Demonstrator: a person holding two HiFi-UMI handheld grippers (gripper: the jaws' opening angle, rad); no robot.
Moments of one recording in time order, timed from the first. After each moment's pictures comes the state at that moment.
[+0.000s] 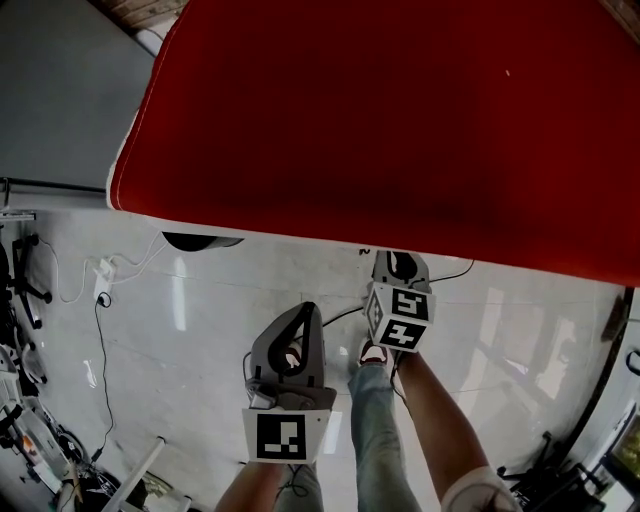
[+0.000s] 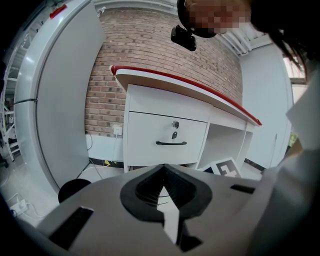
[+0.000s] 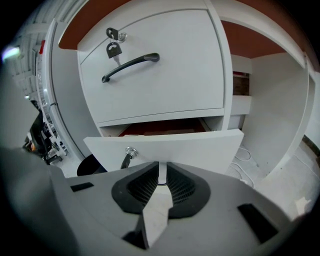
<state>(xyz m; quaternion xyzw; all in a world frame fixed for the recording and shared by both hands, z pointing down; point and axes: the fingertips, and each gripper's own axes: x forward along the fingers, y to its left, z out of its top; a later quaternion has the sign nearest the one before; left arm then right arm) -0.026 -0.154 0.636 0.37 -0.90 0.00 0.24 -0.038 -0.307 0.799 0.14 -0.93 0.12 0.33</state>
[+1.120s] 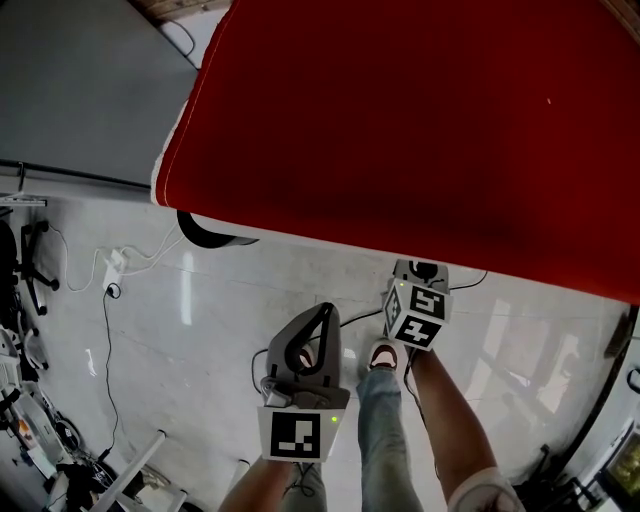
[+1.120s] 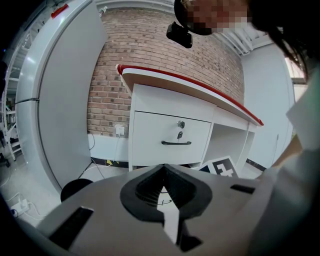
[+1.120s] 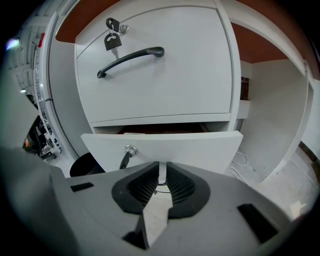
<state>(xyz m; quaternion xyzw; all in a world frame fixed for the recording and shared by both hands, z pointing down) -0.039 -0.142 0.637 0.36 -0.90 -0.01 0.24 -0.056 -0.311 0.800 0.16 -0.92 0.10 0.33</state>
